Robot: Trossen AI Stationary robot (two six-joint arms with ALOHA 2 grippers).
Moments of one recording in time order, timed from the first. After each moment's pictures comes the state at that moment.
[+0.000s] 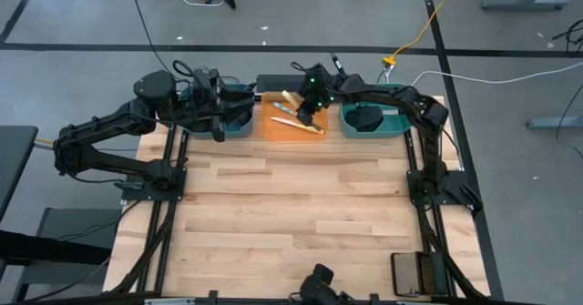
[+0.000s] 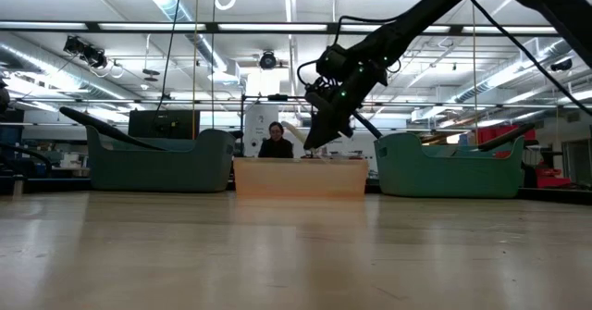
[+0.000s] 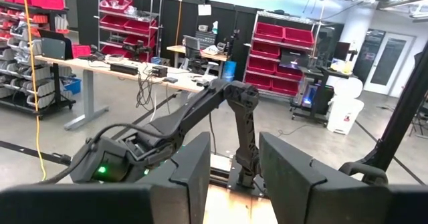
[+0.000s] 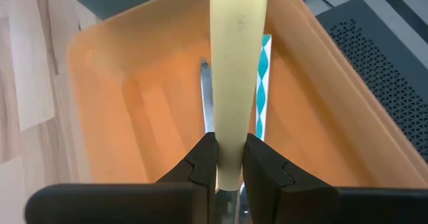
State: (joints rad) left arm 0.23 1.01 1.25 -0.17 0.01 -0.17; right arm -0.60 2.01 1.51 -0.38 -0.24 -0.08
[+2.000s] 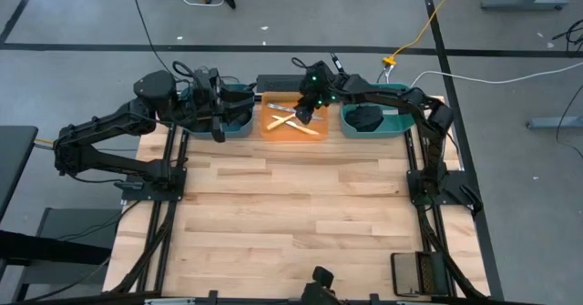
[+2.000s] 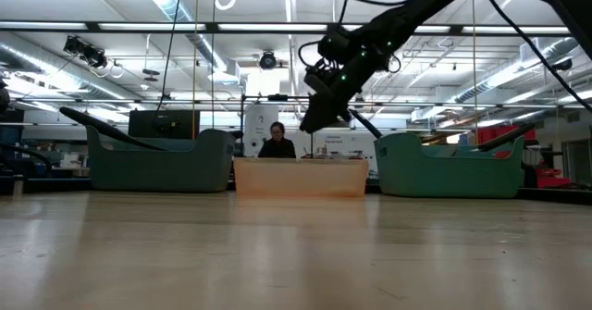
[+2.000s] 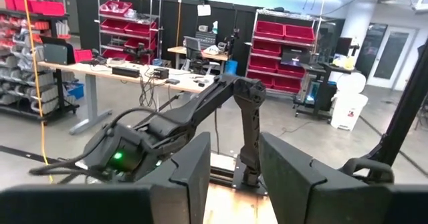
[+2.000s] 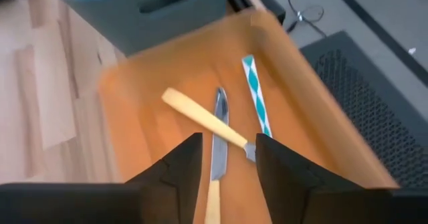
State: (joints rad) left arm 0.23 1.01 1.25 -0.18 0.02 -0.15; right arm -0.57 1.94 1.51 -0.37 -0.20 -0.06
